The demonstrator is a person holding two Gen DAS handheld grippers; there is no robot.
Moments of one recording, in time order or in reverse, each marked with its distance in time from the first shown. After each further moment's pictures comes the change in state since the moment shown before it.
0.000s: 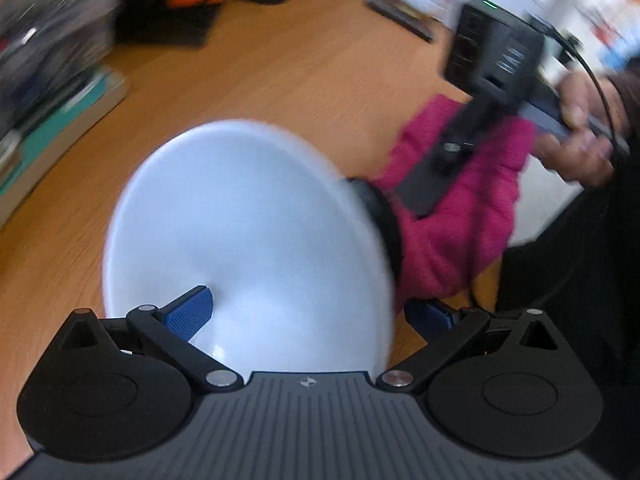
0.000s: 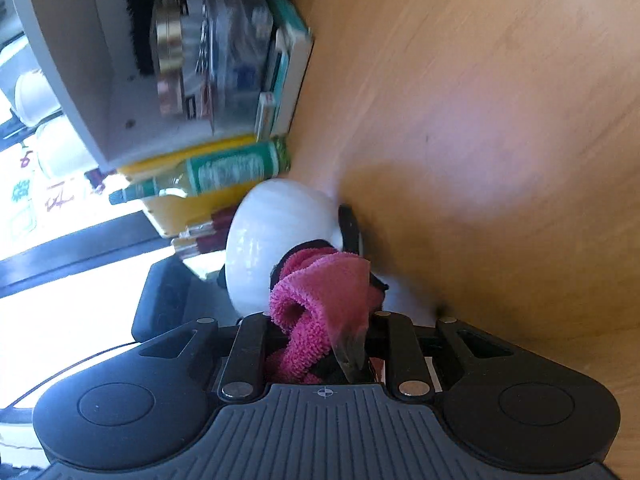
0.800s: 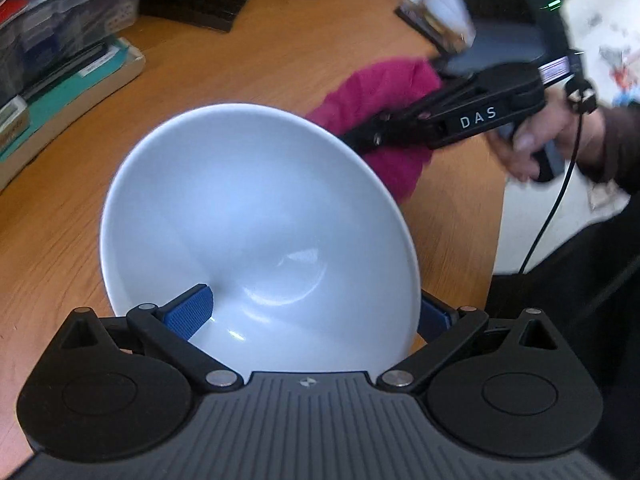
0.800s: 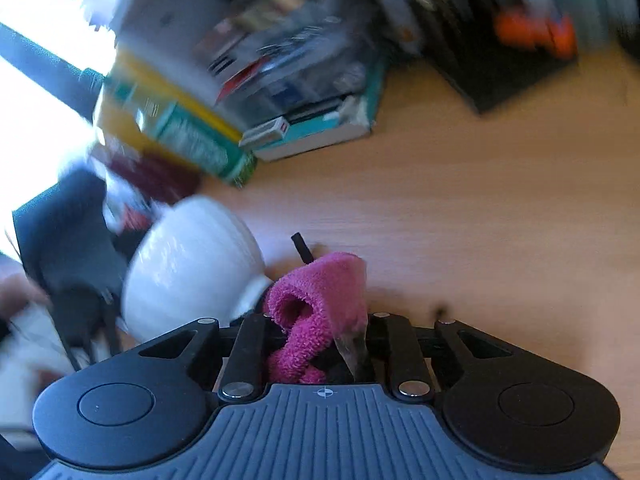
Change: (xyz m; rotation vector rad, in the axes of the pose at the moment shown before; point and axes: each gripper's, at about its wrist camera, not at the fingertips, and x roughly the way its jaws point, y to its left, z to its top) left arm 0.016 0.000 0.014 -0.211 0.044 -0.055; right arm 0.009 0.075 0.004 -0.929 -0.097 -0.625
